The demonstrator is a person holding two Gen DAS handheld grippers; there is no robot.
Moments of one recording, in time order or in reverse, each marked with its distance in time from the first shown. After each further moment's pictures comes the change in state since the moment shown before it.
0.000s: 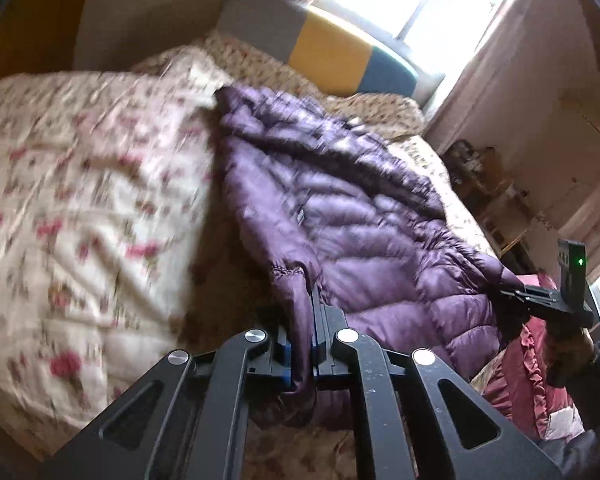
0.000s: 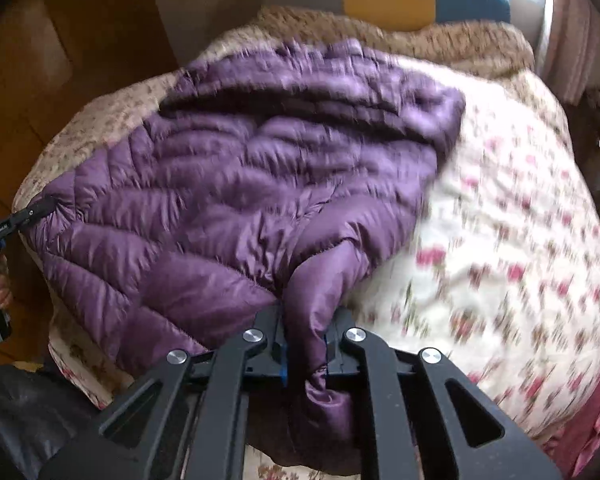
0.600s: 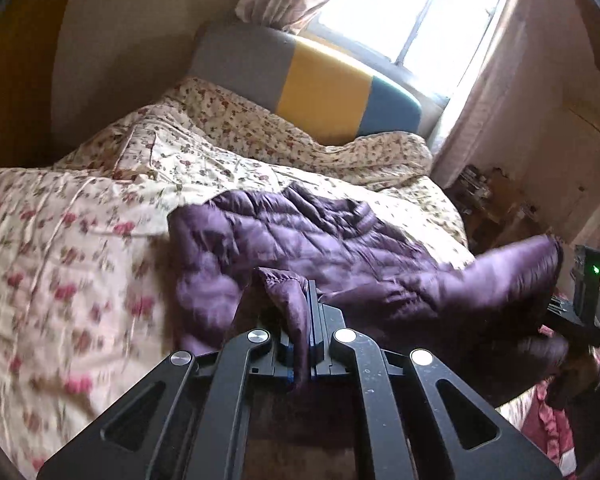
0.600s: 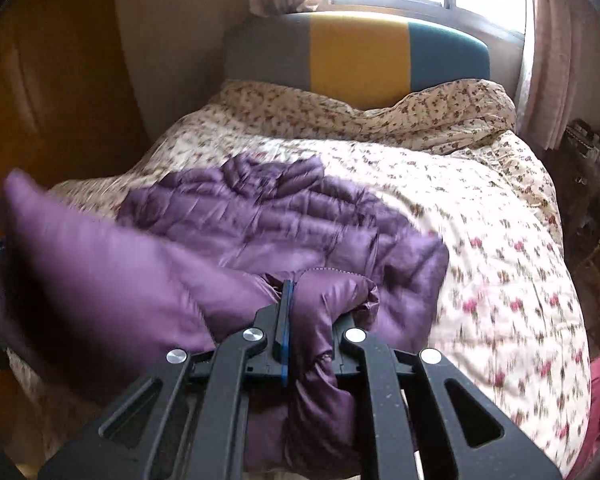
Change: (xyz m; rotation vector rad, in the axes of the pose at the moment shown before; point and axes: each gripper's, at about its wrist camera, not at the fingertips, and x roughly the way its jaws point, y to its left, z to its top) left arm 0.110 -0.007 0.190 0.045 -0.075 0.032; right arm 0.061 -0.061 0.184 0.088 -0.171 -0.083
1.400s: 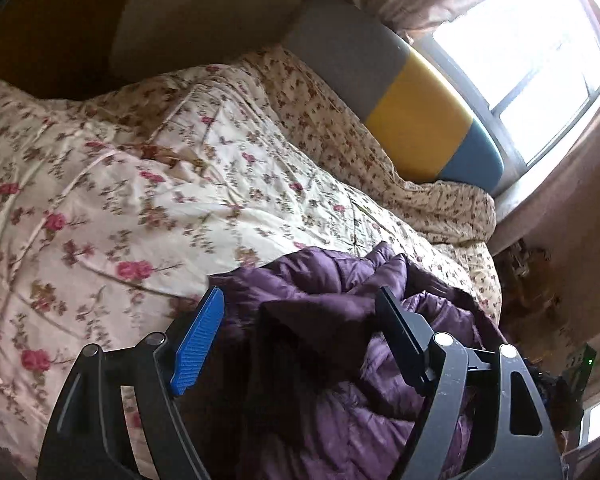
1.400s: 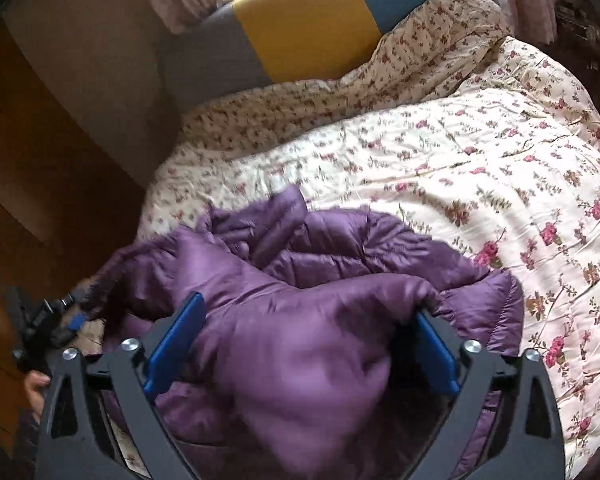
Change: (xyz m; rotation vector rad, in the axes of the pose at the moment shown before) left arm 0.093 0.093 0.074 -0.340 0.029 0.095; right arm 0.090 -0.070 0.066 0.359 0.023 0.180
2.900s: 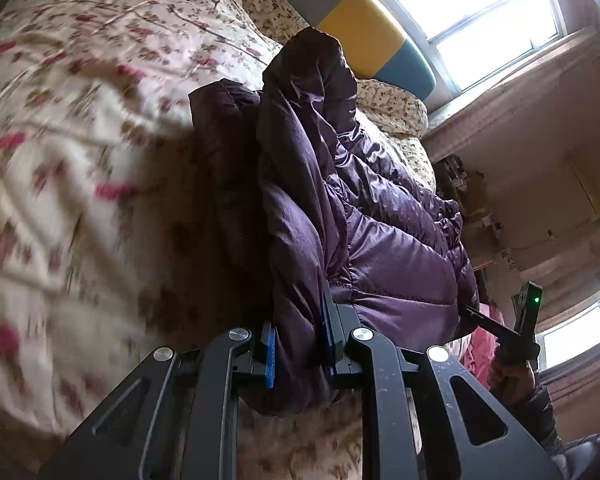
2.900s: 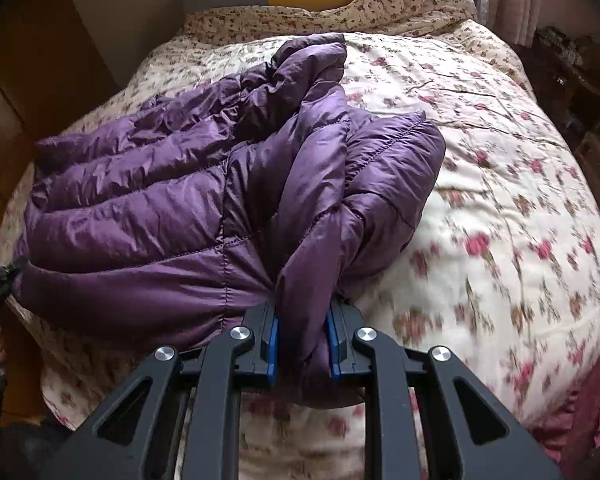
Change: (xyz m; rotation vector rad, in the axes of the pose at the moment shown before) left arm -0.175 0.047 -0.266 0.023 0.235 -0.225; right arm -0.146 0.000 -0.280 -0.249 0.207 -0.282
